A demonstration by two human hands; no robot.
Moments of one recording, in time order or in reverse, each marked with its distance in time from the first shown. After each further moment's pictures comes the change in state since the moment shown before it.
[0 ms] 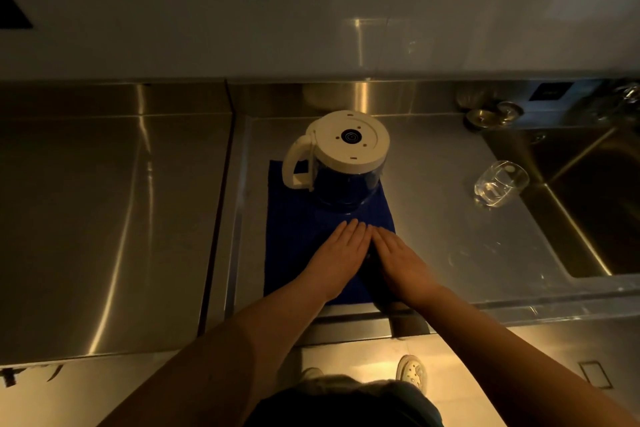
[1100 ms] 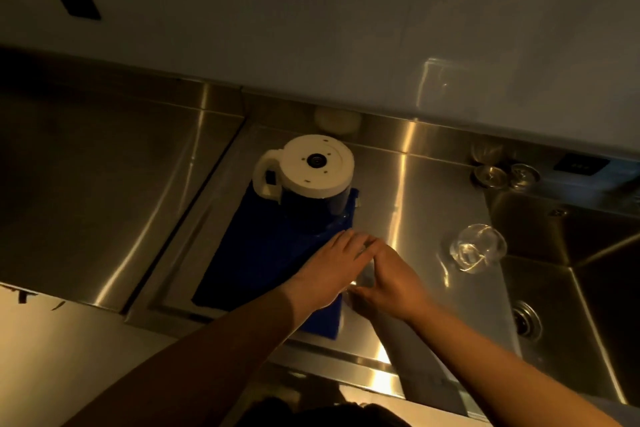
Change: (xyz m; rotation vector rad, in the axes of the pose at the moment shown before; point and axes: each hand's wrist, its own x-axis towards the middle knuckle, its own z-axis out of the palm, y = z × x) left_hand 0.099 0.059 -0.069 -0.323 0.011 -0.258; right_hand 0.020 0.114 -0.064 0.452 0.005 -0.317
